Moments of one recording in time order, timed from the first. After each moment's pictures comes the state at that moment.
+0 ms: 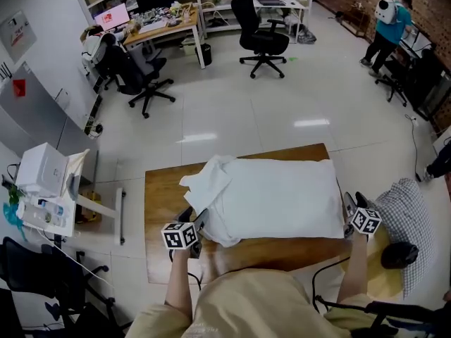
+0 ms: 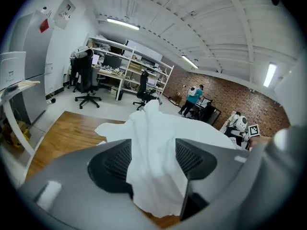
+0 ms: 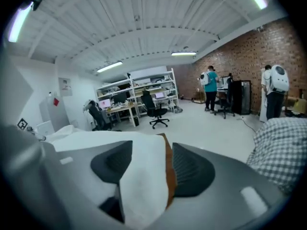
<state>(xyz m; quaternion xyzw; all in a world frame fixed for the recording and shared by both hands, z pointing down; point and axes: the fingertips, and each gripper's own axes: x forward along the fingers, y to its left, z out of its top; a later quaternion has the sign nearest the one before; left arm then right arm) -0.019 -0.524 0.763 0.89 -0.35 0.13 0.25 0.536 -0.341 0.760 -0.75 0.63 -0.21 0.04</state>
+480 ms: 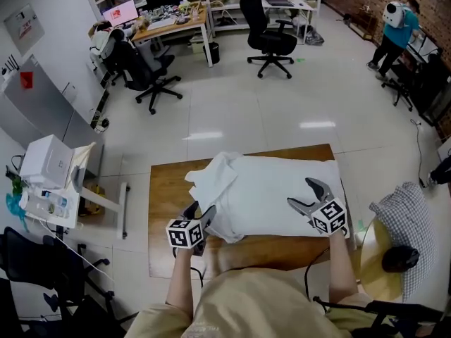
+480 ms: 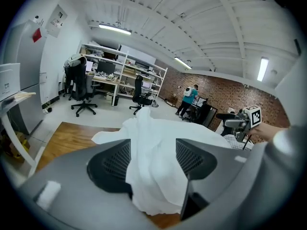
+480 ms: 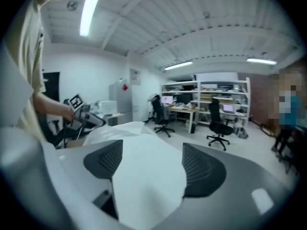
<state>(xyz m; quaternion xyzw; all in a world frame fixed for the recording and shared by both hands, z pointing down) 0.002 -0.496 0.723 0.91 -0.35 0.13 0.20 0.283 -0.414 0.660 -0.50 0.86 -0.03 -0.10</state>
